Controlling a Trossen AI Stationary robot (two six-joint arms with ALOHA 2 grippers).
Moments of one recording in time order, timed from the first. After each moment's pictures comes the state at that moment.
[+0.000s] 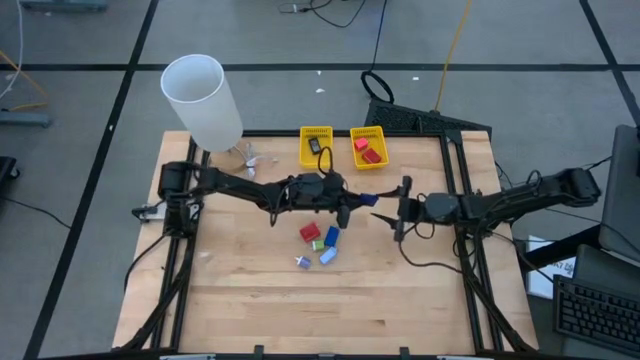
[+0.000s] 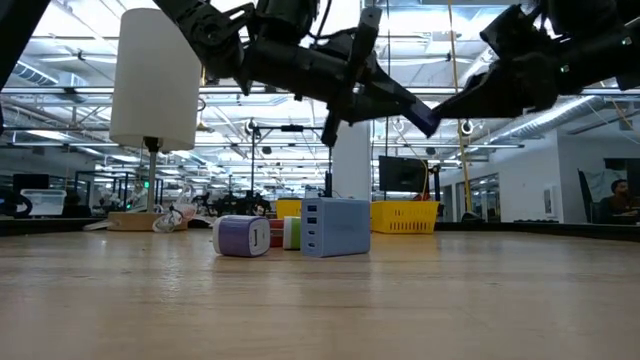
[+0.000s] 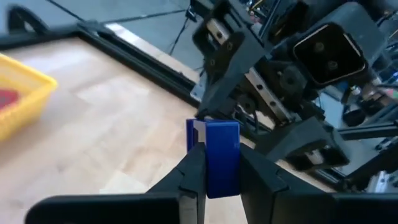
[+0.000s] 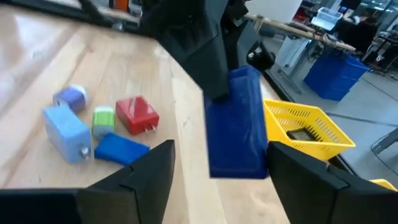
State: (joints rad) left arm 0.08 1.90 1.14 0.58 -0.01 -0.49; right arm 0.10 0.90 0.29 0.36 0.32 -0.17
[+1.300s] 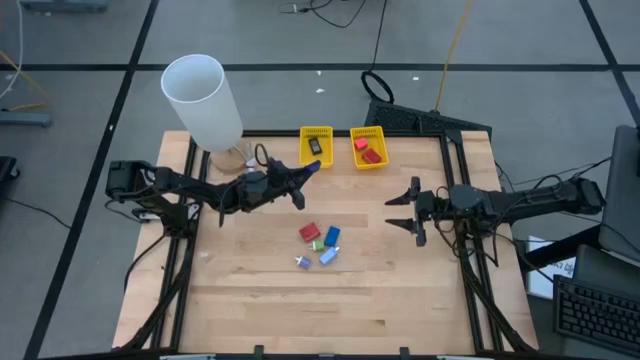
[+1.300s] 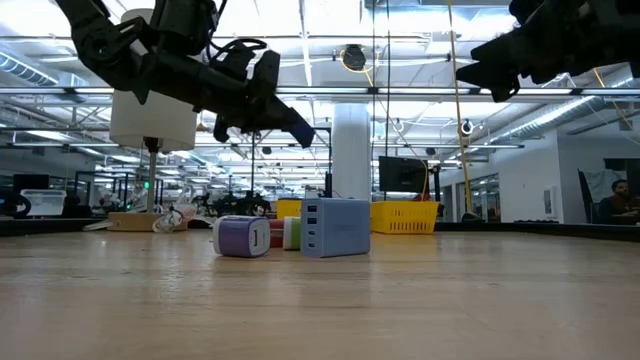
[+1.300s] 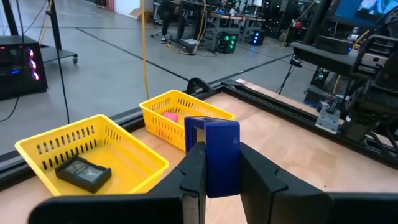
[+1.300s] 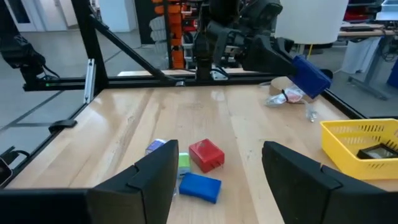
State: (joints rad) left arm 0.13 1.51 0.57 0.81 -0.41 -0.27; right arm 0.07 0.60 0.29 0.20 0.05 0.05
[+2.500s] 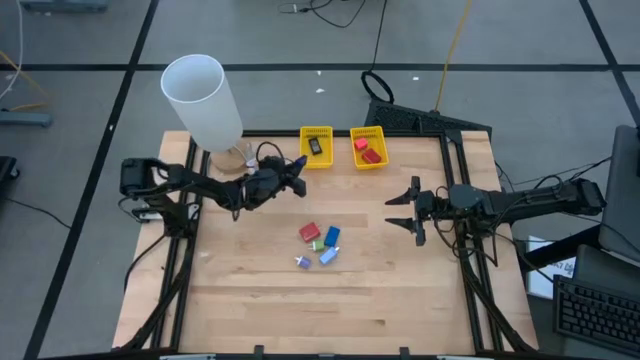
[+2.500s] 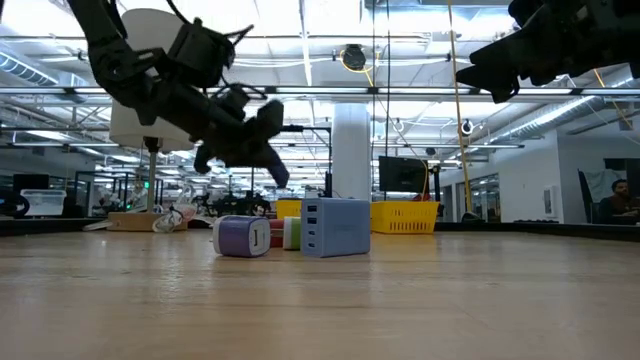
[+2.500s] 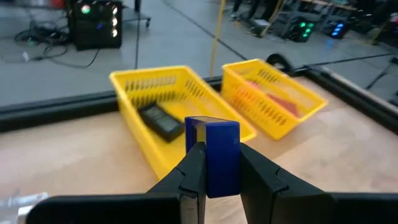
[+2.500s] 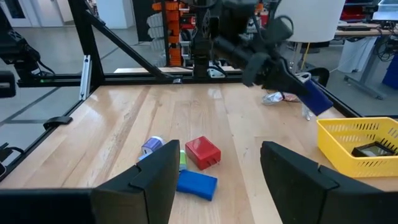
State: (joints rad) left arm 0.21 1.62 0.57 0.71 -0.59 -0.50; right arm 0.06 0.60 0.29 0.19 0.06 0.04
